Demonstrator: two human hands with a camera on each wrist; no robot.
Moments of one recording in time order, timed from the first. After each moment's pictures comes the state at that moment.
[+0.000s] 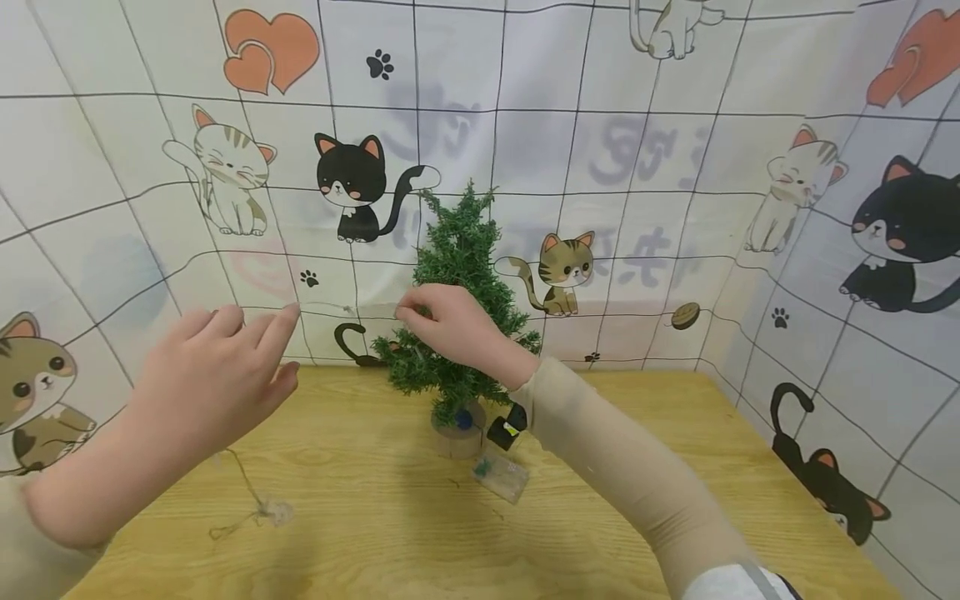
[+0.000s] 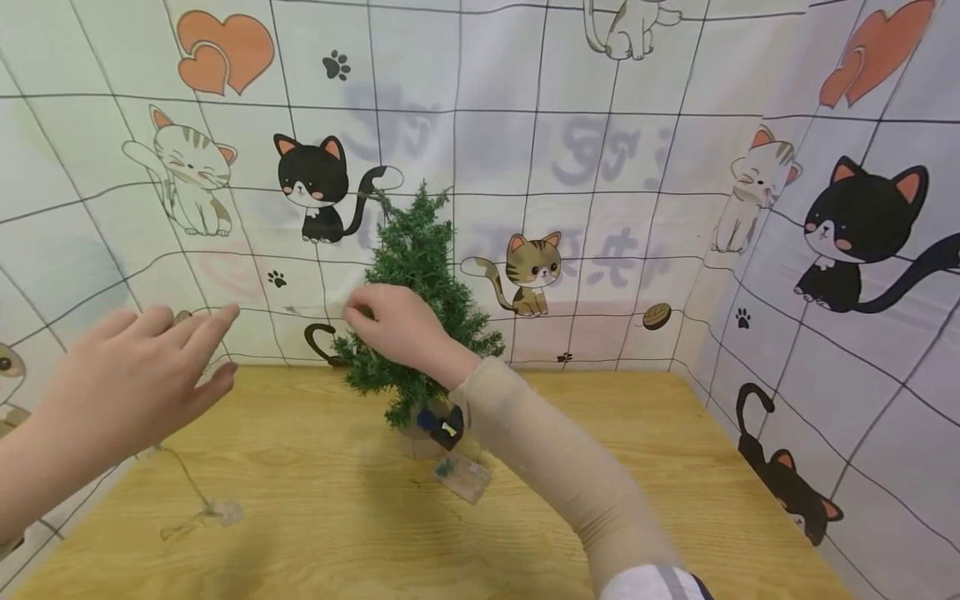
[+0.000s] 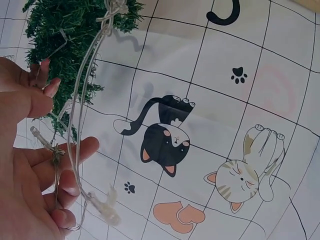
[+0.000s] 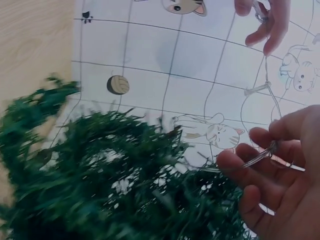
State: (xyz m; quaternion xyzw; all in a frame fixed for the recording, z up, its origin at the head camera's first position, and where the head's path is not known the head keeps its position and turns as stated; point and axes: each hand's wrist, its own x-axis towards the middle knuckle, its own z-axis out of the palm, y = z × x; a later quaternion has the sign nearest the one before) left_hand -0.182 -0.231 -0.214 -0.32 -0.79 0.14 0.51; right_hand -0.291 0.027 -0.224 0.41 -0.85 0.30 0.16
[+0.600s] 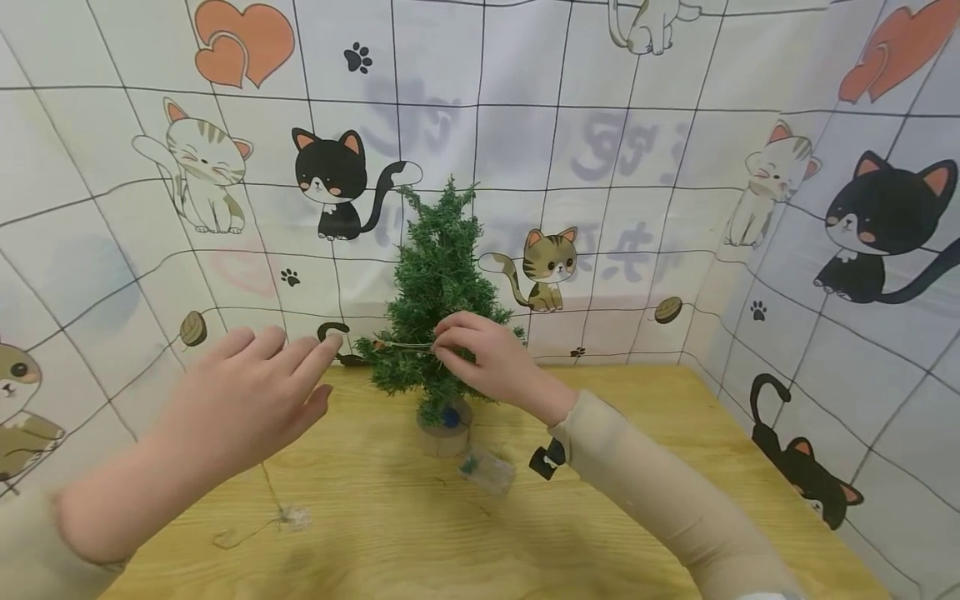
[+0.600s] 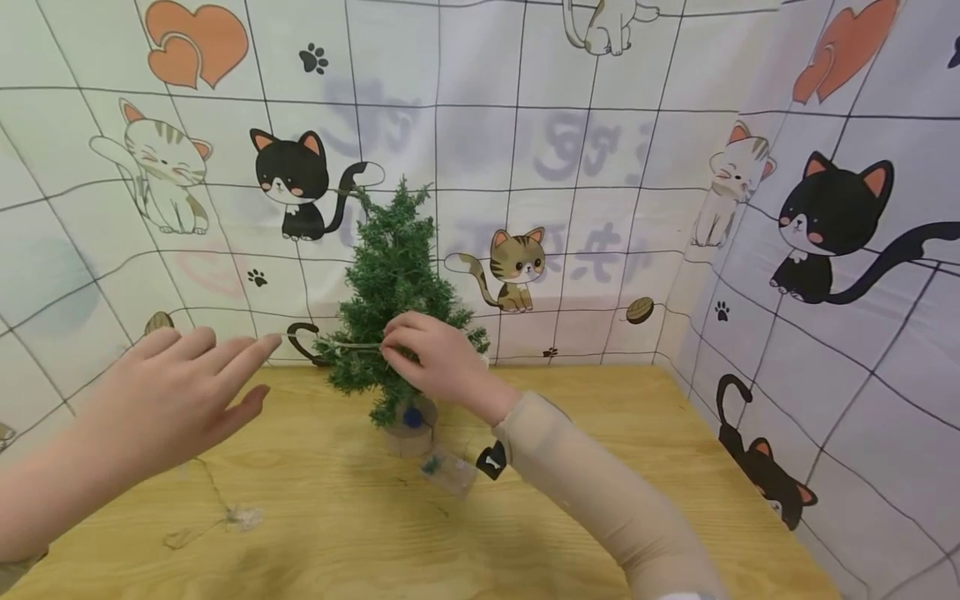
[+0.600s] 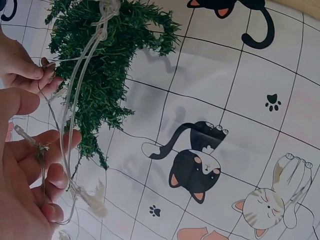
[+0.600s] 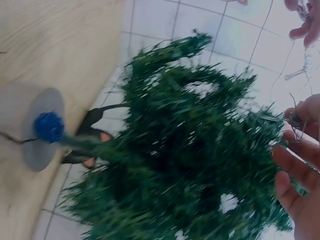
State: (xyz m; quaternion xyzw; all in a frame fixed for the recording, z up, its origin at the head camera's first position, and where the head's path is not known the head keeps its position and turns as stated) left_hand -0.183 -0.197 -0.228 -0.39 -0.78 0.14 0.47; right_hand -0.288 0.089 -0.276 0.49 -0.78 0.24 0.30
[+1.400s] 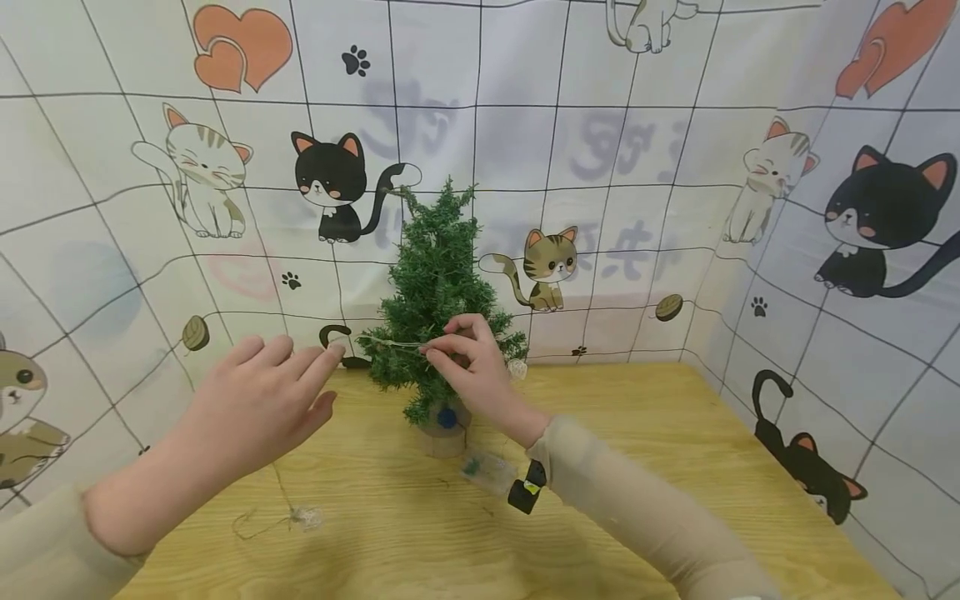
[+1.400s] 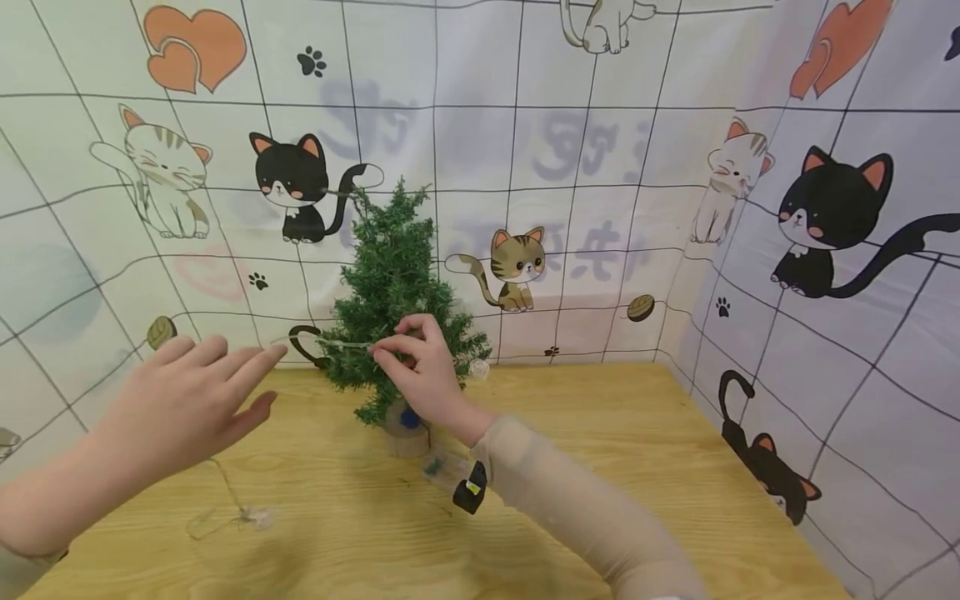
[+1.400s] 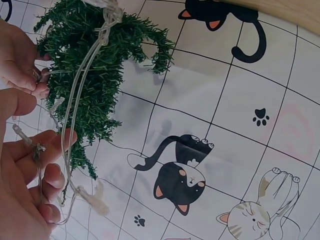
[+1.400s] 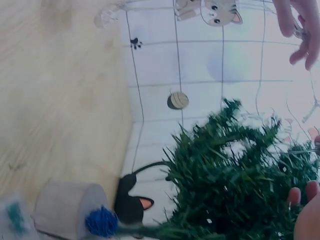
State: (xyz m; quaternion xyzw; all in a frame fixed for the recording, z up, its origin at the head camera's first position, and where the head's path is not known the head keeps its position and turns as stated) left_hand -0.196 -0.200 -0.243 -0.40 -0.78 0.12 0.47; right_hand -0.273 0.061 -0.305 0.36 -0.73 0.54 0.21
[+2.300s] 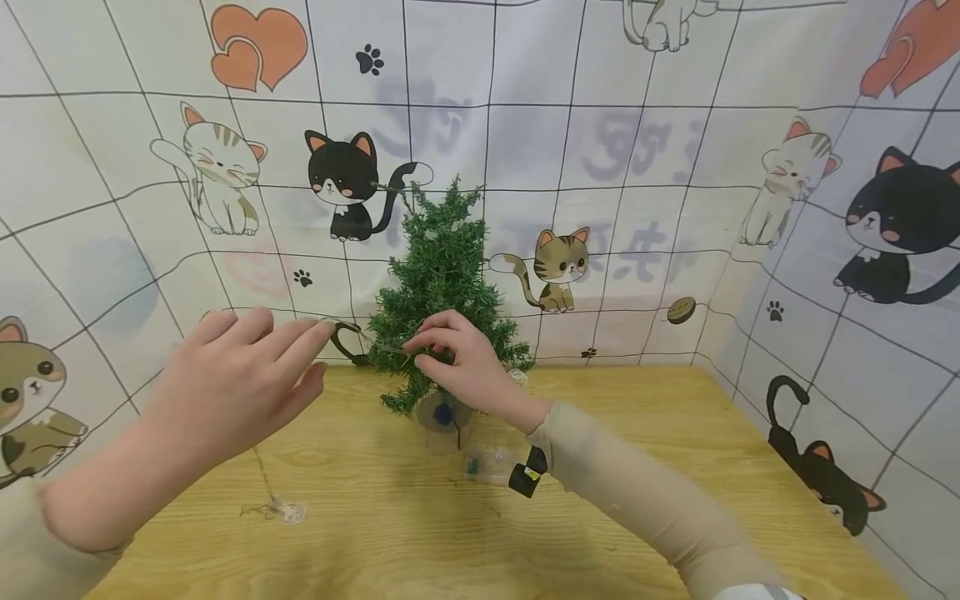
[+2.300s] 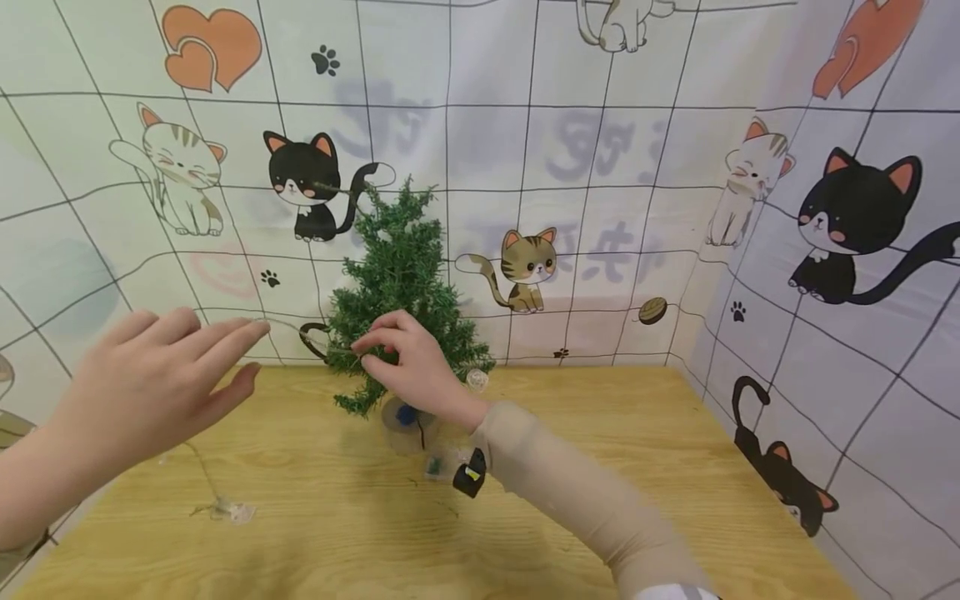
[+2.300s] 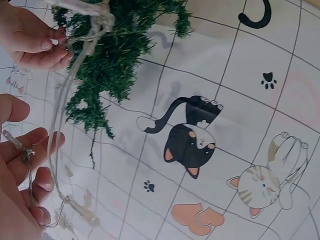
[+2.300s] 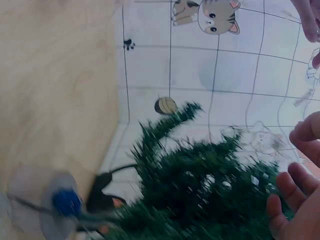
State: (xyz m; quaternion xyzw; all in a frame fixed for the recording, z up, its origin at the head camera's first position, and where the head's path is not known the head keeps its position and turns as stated) left_hand -0.178 -0.199 -0.209 -0.39 -0.74 0.11 0.54; right_hand -0.283 0.047 -0.288 0.42 -0.78 0.43 0.19
